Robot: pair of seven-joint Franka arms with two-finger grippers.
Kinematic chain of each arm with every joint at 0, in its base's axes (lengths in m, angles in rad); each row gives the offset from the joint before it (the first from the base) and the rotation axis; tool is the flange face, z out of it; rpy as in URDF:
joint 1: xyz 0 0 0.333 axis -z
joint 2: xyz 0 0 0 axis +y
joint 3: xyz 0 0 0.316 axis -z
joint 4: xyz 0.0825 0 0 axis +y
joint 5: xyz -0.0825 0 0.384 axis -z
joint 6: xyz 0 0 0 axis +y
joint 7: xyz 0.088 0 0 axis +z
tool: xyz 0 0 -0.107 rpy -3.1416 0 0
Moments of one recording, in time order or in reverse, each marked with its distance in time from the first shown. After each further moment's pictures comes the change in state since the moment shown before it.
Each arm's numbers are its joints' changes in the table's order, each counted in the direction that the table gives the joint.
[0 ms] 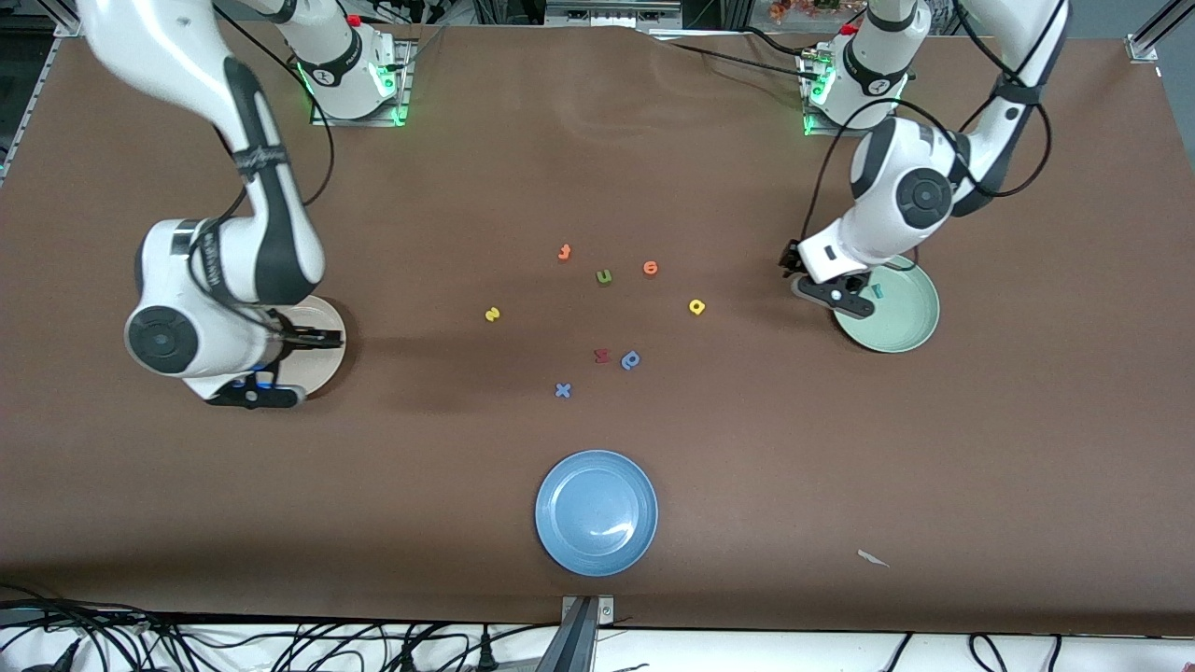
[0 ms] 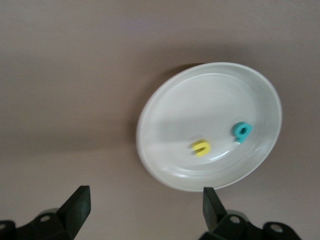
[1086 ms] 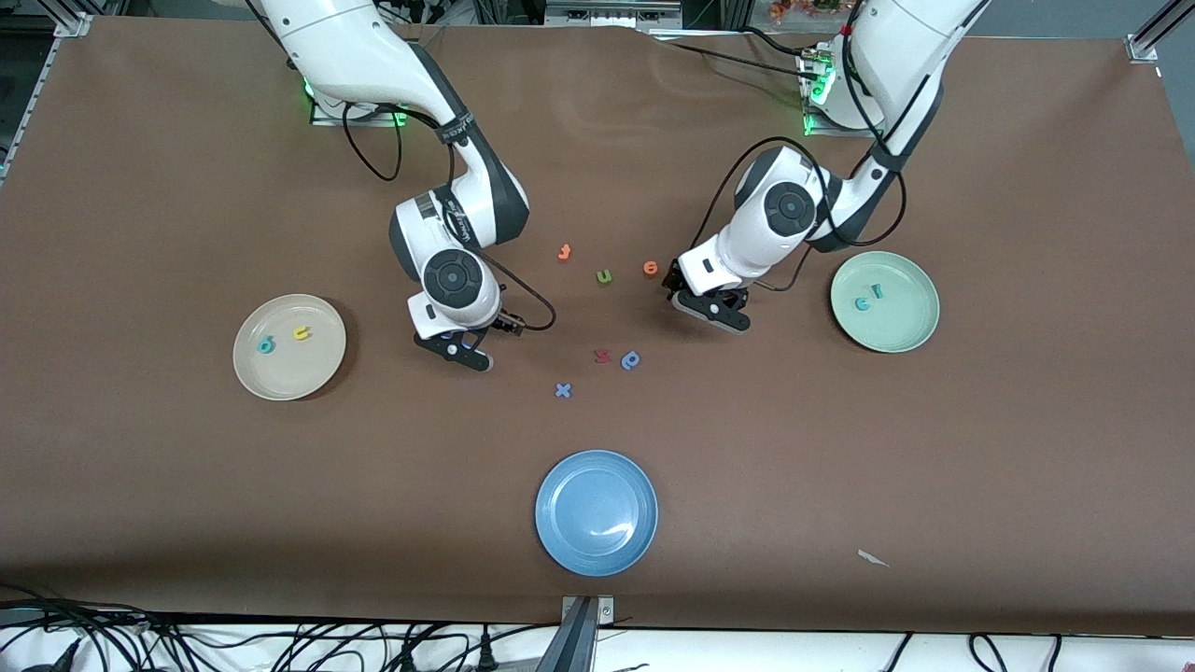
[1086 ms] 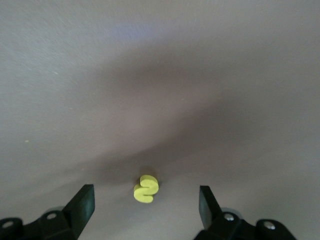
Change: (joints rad) left arm 0.250 0.307 0.032 -0.214 0.000 -0.268 0.217; right arm -0.267 0.122 -0.143 0.136 -0.070 -0.371 -0.692
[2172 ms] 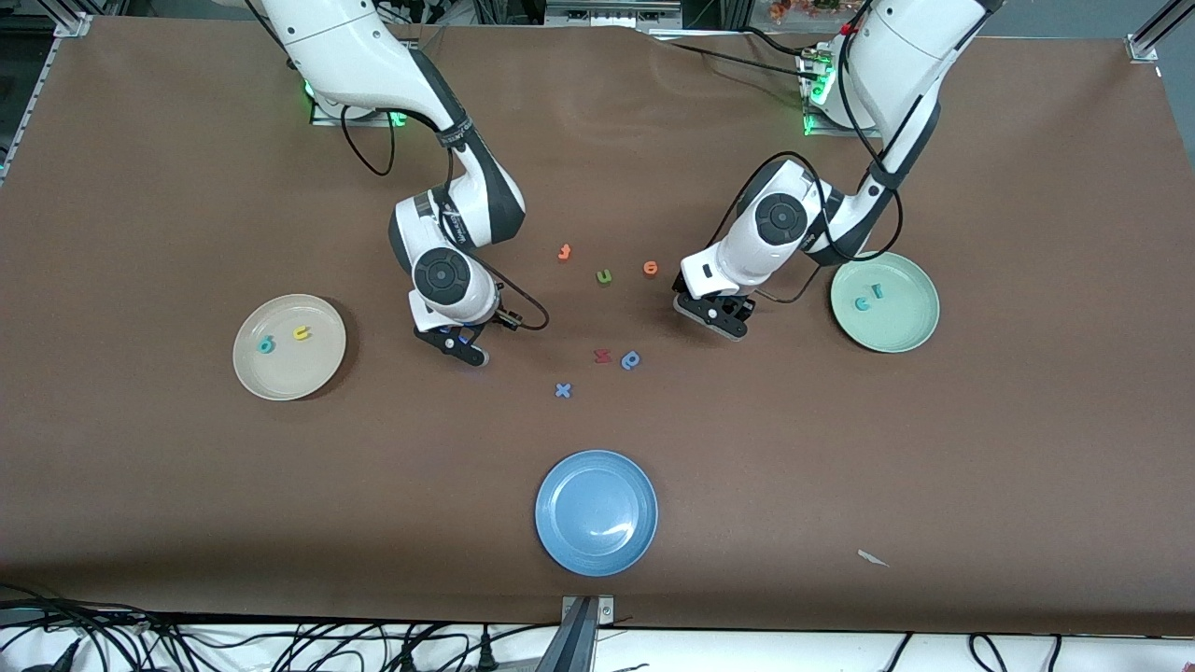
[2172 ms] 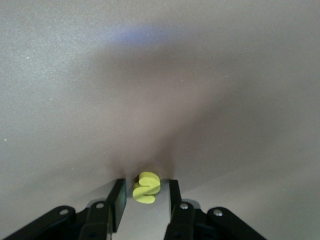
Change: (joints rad) left arm 0.005 0.039 -0.047 -0.004 -0.155 0.001 -0.010; right arm 0.002 -0.005 -0.001 0.048 -0.071 -0.053 0.000
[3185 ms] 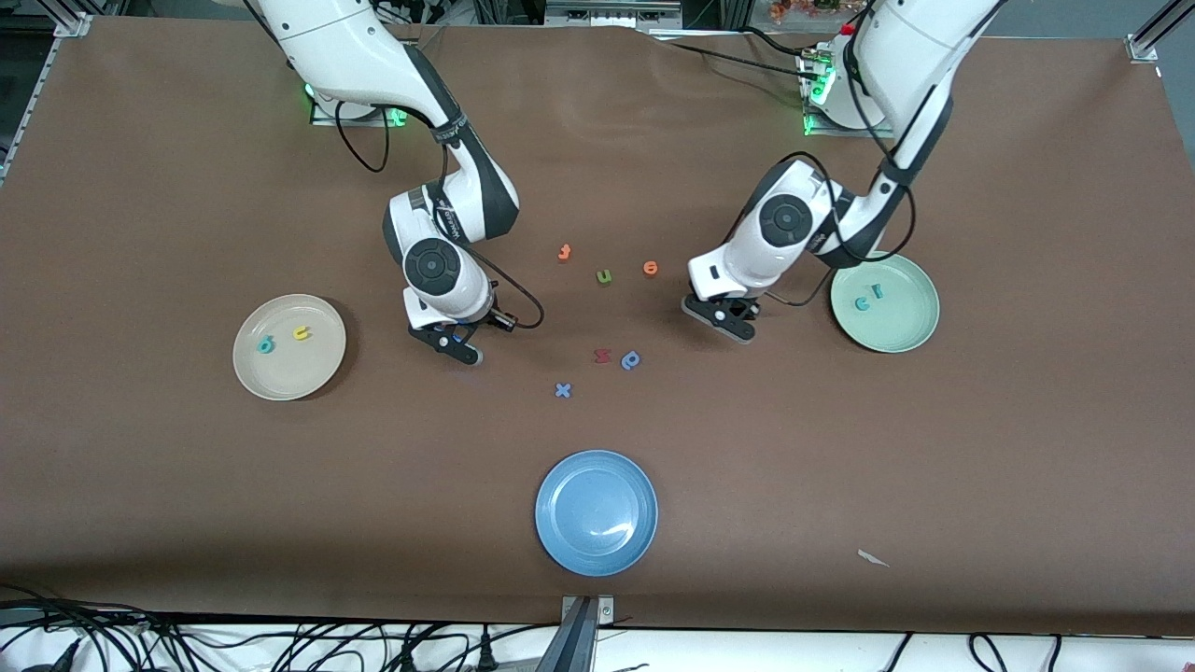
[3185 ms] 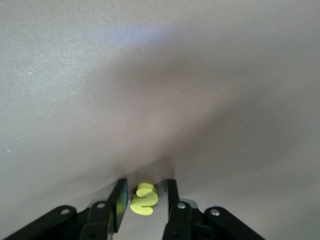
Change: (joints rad) left arm -0.042 -0.073 -0.029 -0.018 -0.064 0.151 -0.005; right arm 0.003 -0.029 0.000 0.072 -0.001 -0.109 0.007
